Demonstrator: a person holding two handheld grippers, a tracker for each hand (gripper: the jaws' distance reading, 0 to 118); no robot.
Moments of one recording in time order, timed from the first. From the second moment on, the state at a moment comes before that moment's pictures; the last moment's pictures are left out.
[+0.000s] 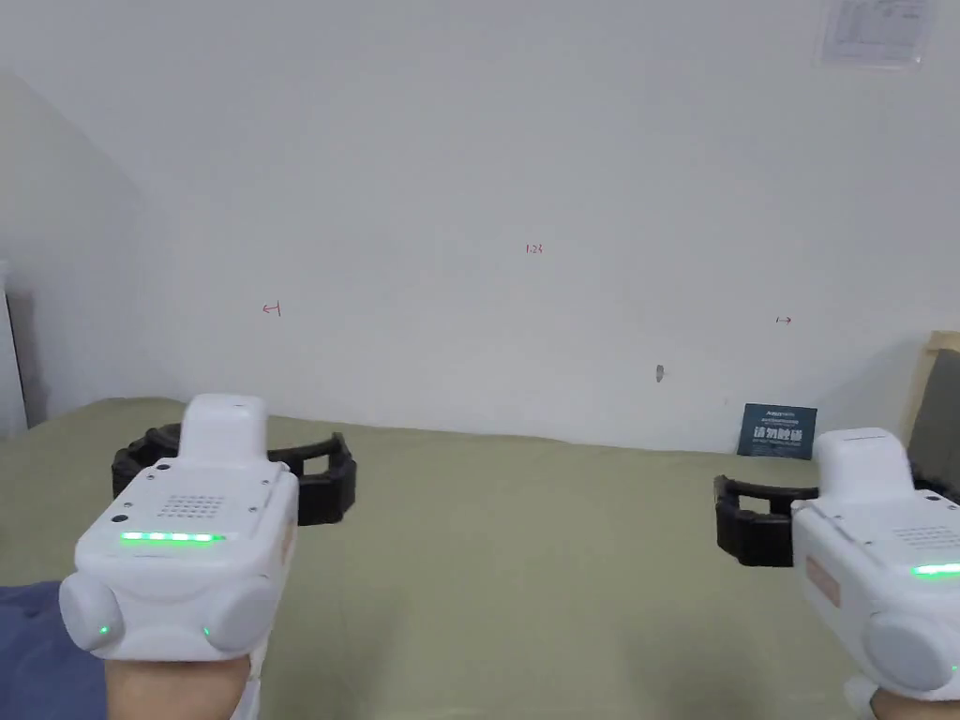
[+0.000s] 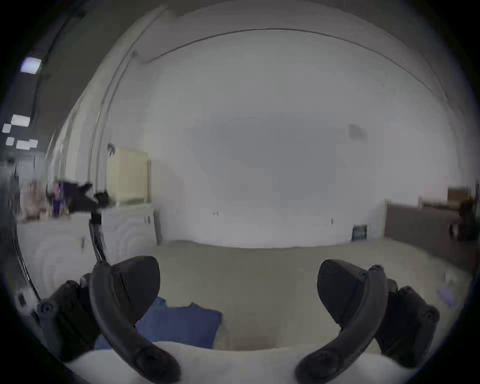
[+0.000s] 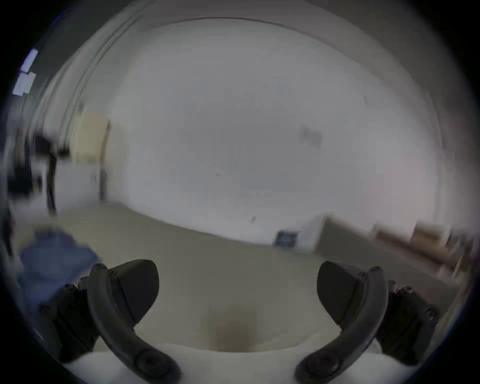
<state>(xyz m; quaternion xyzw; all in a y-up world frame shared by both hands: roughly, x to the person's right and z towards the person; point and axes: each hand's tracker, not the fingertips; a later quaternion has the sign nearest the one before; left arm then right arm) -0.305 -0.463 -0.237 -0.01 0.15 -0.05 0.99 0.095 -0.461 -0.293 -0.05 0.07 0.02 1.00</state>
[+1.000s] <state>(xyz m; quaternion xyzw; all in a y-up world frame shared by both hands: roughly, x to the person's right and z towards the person) -0.330 -0.510 -0.237 -0.04 0.13 0.06 0.99 0.084 -0.466 -0.270 -0.04 0.02 0.01 1.00</state>
